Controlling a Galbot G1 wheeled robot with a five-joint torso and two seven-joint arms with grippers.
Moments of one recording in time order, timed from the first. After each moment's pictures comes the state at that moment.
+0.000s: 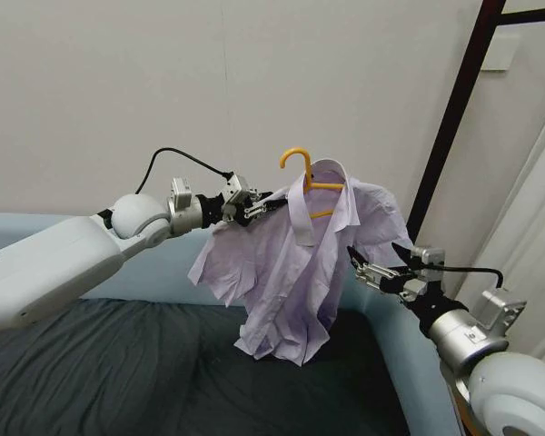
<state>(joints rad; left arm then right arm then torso) -0.24 -0.68 0.75 -1.57 -0.93 -0.12 0.49 -0.90 0.63 0.24 2.39 1.20 -0.27 0.57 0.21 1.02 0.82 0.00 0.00</state>
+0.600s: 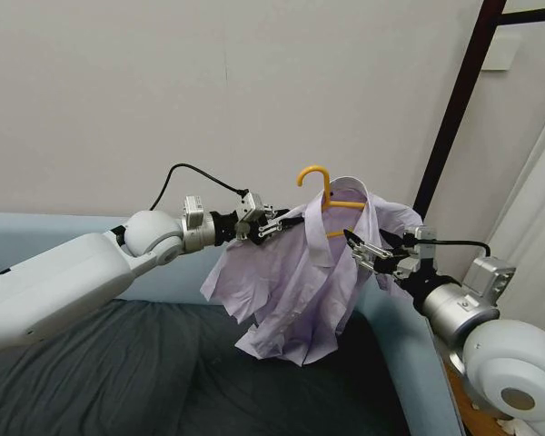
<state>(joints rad) -0.18 -0.70 0.72 -1.61 -0.91 -0.12 0.49 -0.83 0.62 0.20 2.35 1.23 -0.33 0.62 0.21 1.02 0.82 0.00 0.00</state>
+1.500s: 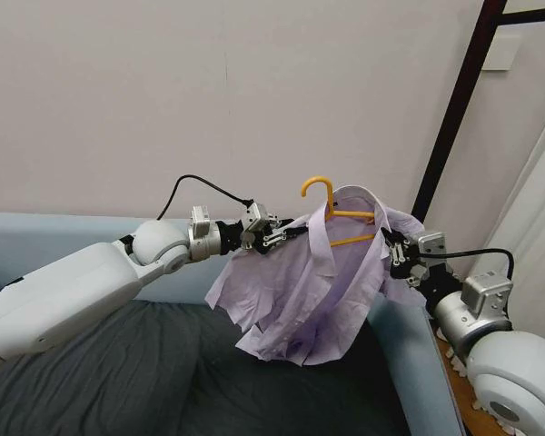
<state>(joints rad) -0.16 -0.76 0.75 -1.60 -0.90 -0.10 0.48 -0.89 0.53 0.20 2.33 0.72 -0.36 0.51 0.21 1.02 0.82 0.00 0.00</state>
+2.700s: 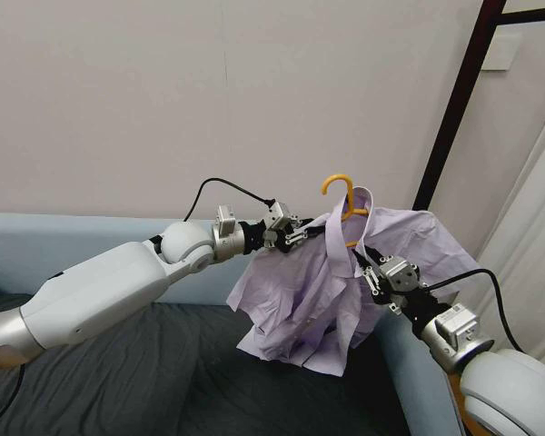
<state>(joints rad) -0.11 -0.82 0.70 -1.54 -0.93 -0.11 0.46 -0.99 0.52 0.18 2.36 0.59 -0.32 0.31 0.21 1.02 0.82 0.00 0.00</state>
